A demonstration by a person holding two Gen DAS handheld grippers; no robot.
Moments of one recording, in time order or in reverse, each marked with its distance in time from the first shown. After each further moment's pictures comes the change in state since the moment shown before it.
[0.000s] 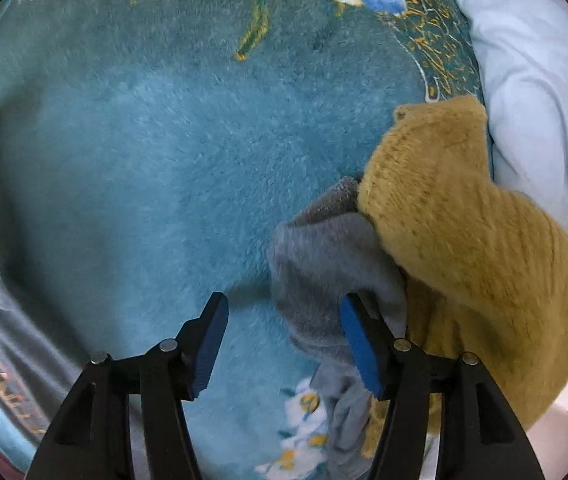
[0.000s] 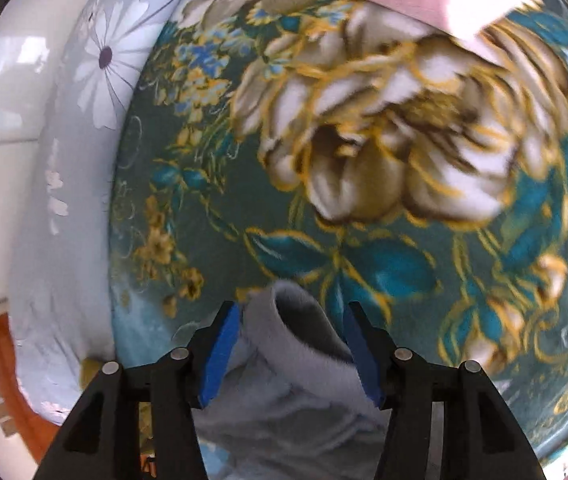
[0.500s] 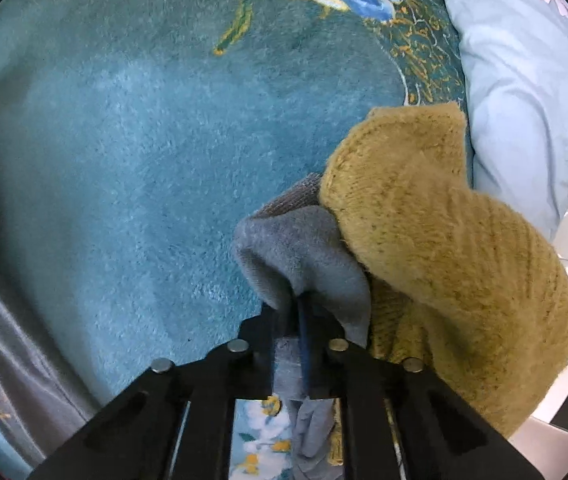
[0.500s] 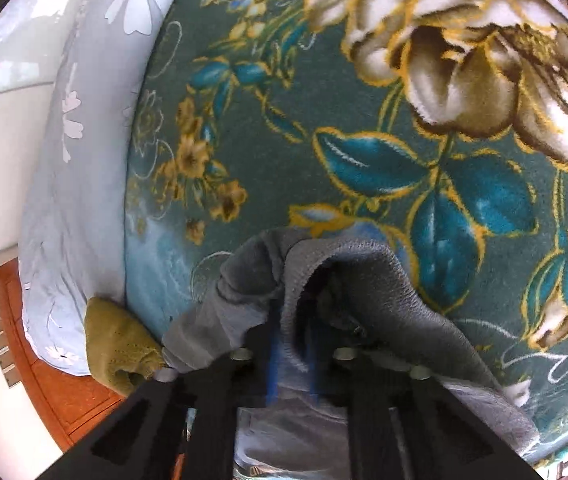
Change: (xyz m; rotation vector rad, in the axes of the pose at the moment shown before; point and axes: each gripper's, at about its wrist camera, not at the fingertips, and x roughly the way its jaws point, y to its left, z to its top) left arm -0.006 -0.030 -0.020 -0.019 -0.052 -0.038; right arm 0.031 0.039 -0.034 -0.088 0.152 0.082
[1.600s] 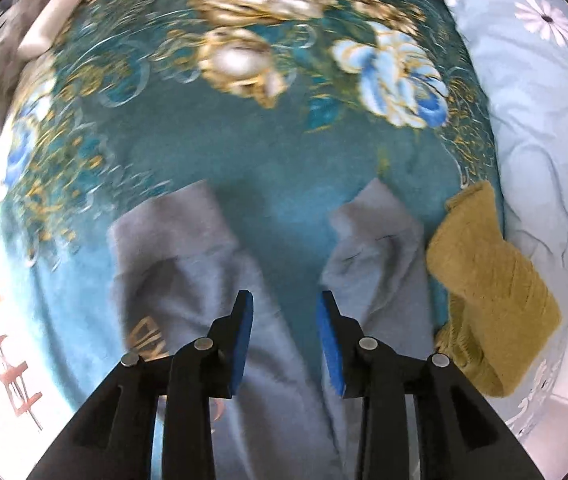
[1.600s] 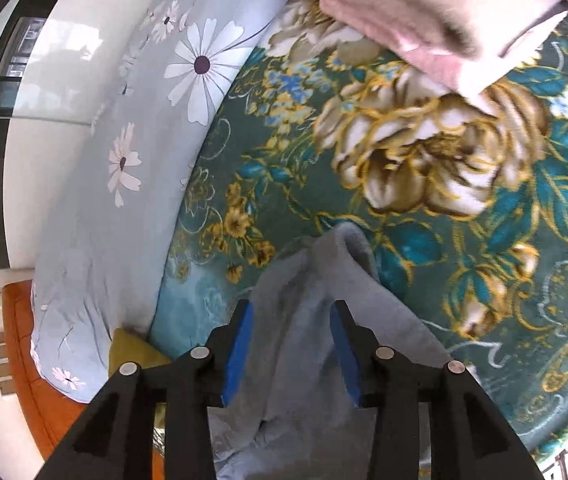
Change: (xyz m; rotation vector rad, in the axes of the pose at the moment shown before) left arm -0.166 0.127 0.025 0.052 -0.095 0.179; right arm -0.115 -0.009 -0.053 -0.023 -0.277 -0.023
